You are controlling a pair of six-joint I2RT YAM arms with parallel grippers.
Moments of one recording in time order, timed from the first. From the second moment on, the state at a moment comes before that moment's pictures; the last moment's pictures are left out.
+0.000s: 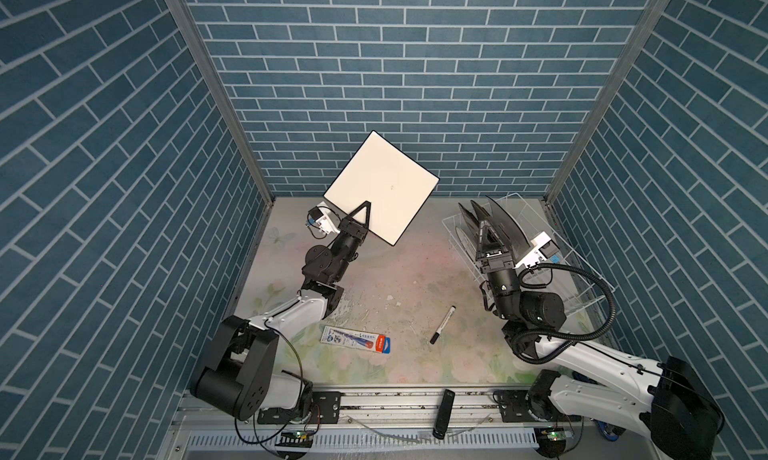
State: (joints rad) left arm -0.37 1.38 0.65 1.12 0.09 -1.27; right arm 0.85 1.04 0.52 1.25 0.35 0.70
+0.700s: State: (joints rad) left arm -0.05 1.16 0.52 0.72 0.03 -1.33; right arm 0.80 0.98 0.43 1.25 0.37 0.71
